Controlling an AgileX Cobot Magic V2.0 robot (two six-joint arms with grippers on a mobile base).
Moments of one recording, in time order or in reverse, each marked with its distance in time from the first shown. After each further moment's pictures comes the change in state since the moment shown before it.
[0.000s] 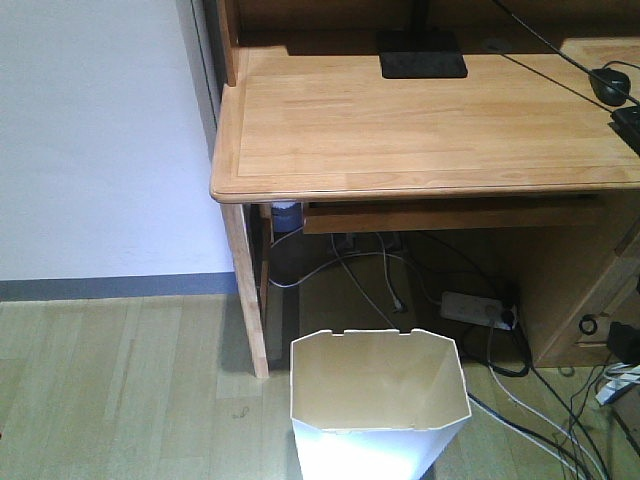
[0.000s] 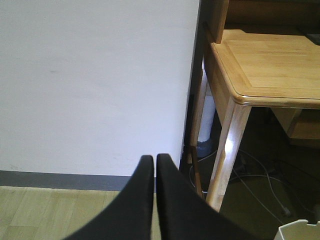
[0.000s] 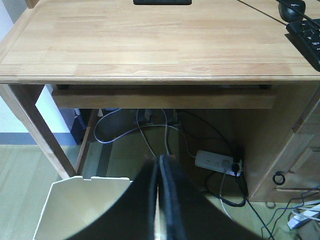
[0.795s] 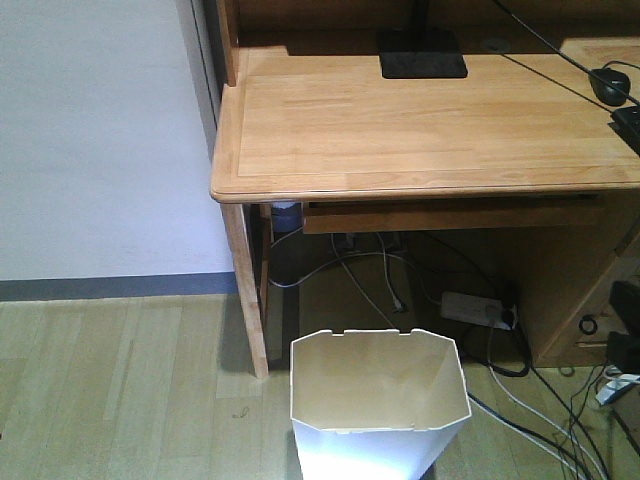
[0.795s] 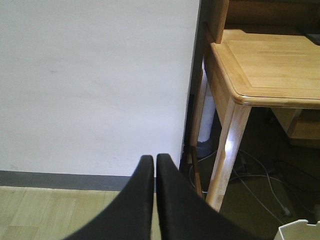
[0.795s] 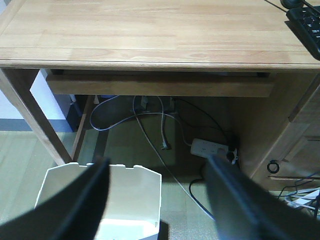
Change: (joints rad) left arm 0.000 0.000 0.000 0.000 0.000 0.000; right arm 0.000 0.001 0.000 -0.019 0.041 -0.002
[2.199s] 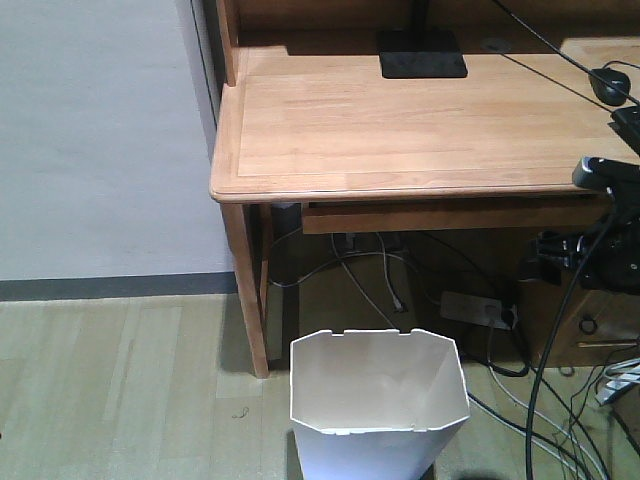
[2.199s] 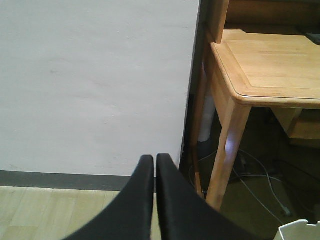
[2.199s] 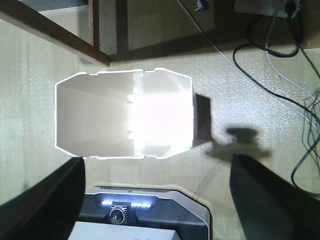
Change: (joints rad) left arm 0.000 0.000 0.000 0.000 0.000 0.000; right arm -0.217 1.037 -0.359 0.500 0.028 -0.497
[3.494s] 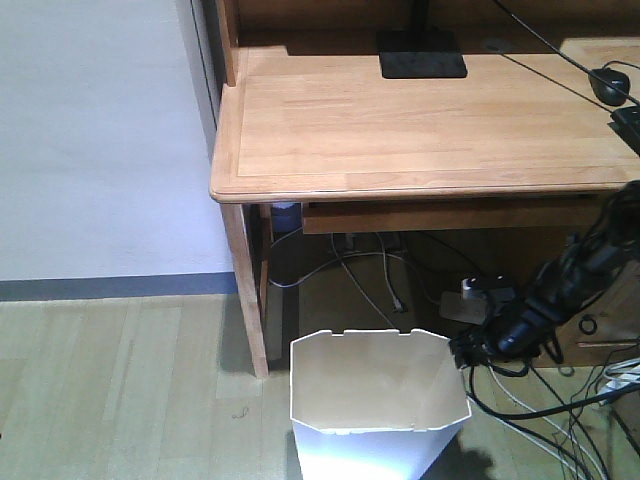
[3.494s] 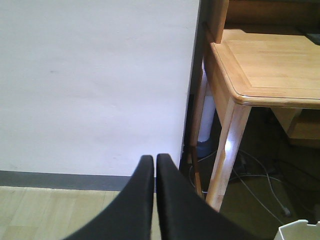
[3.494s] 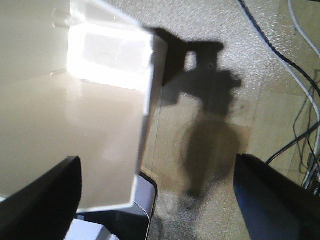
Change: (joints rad) left arm 0.000 0.000 0.000 0.000 0.000 0.000; right arm 0.107 1.082 -0.434 0.113 -0.367 -0.343
